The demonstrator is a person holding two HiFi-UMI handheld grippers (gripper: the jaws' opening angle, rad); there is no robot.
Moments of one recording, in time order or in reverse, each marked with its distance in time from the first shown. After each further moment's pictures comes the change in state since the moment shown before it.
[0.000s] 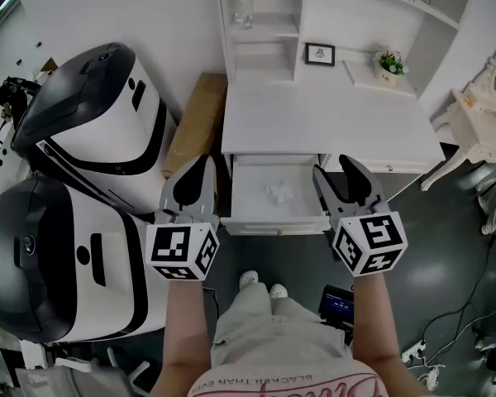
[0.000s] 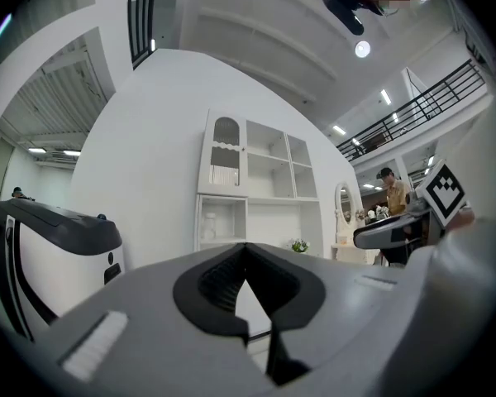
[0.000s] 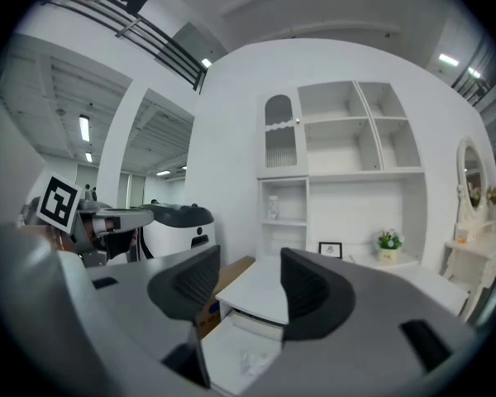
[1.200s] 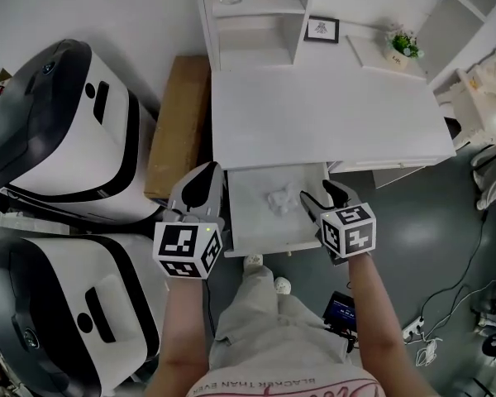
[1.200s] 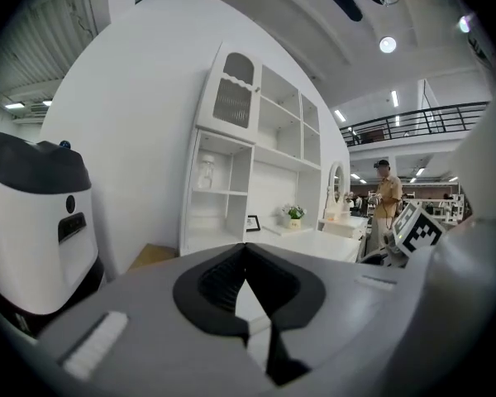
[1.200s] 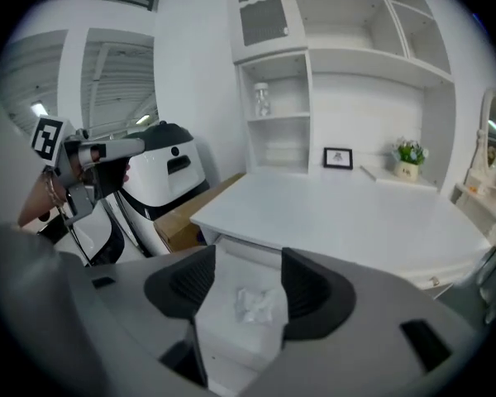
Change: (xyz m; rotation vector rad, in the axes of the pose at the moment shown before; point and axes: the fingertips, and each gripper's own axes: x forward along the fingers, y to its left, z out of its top) left arm 0.138 0.063 -0.133 -0.106 0.247 -0.143; right arm 0.150 -0.035 -0.204 0.121 0.559 0.026
